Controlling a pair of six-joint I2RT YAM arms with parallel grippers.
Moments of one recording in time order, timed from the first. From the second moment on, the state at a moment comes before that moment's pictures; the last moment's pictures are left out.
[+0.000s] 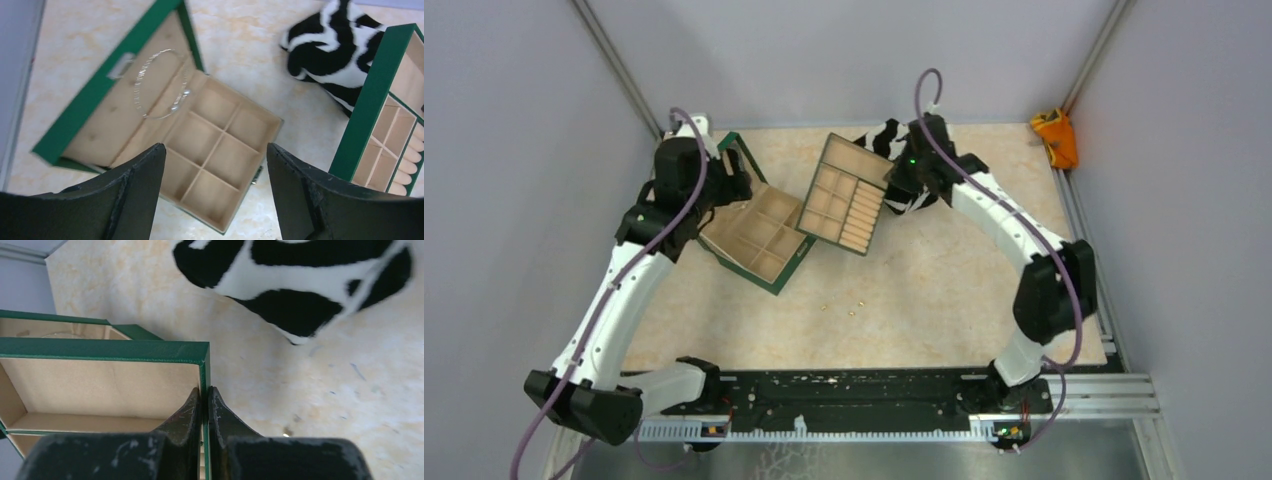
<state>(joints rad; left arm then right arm) -0.38 1.15 1.30 -0.58 -0.26 -0.27 0.41 1.60 1.42 -0.49 0.02 0.77</state>
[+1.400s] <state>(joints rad) -0.16 1.09 1.33 -0.70 -0.14 -0.31 0.70 2.36 2.21 -0.91 0.16 1.26</state>
